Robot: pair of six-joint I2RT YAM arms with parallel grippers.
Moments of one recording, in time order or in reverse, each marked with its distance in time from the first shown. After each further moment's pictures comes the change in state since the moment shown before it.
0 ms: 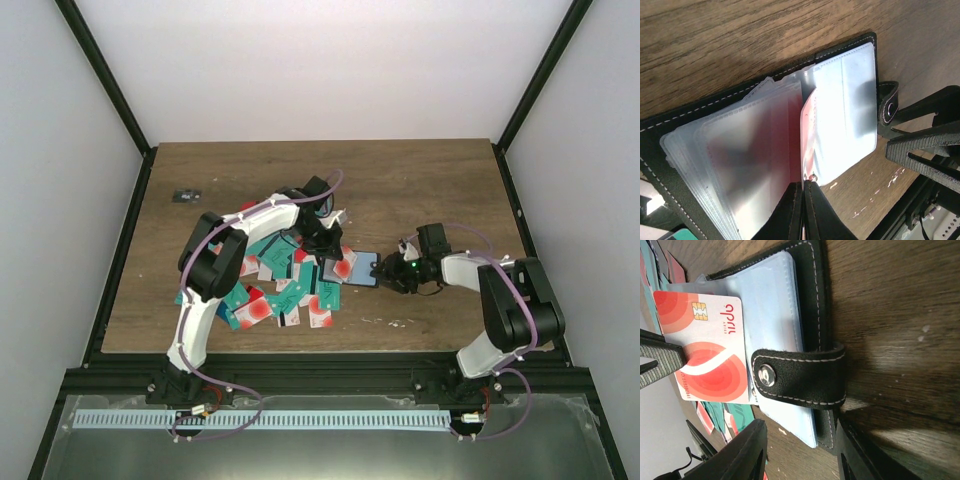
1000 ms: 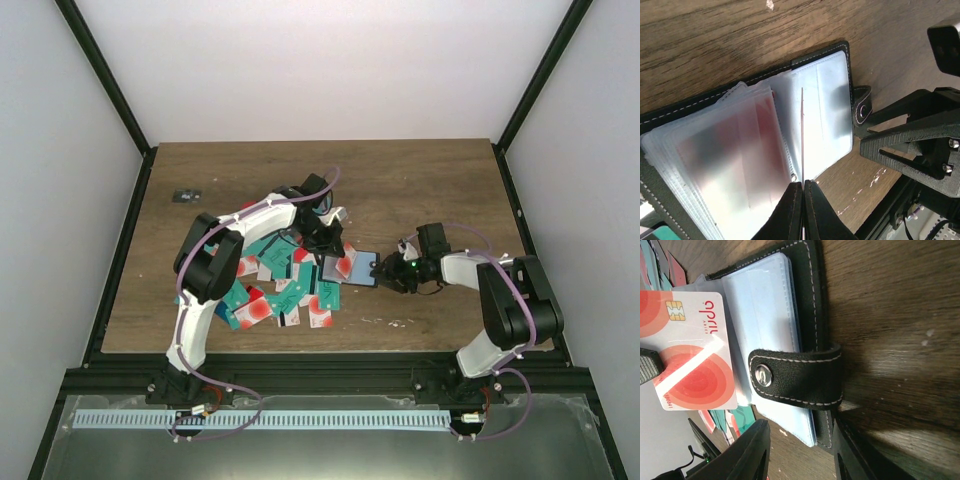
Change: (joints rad) left arm 0.003 -0.037 -0.023 0.034 0.028 -0.043; right arm 0.000 0.014 0.006 0.000 -0.013 -0.006
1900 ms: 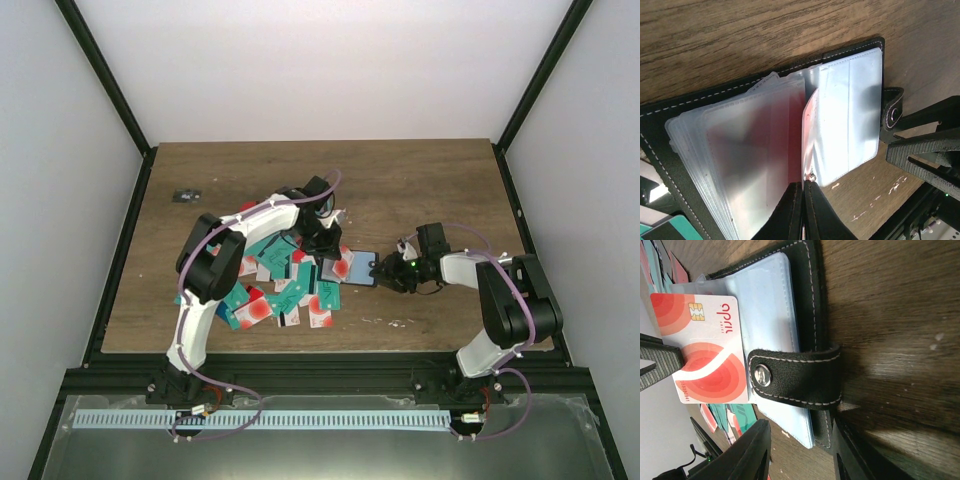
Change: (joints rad) left arm -0.013 0.015 0.012 -0.040 -0.086 -0.035; right arm 0.002 0.010 0.000 0.015 -0.008 0.003
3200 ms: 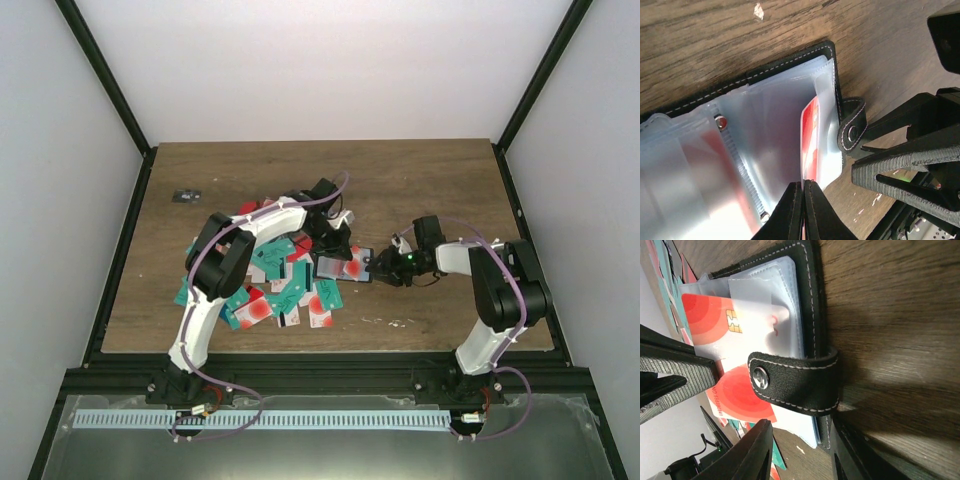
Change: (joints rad) left arm -0.024 0.064 0.039 0.076 0.077 -0.019; right arm 0.000 0.113 0.097 -0.023 -0.072 -0.037
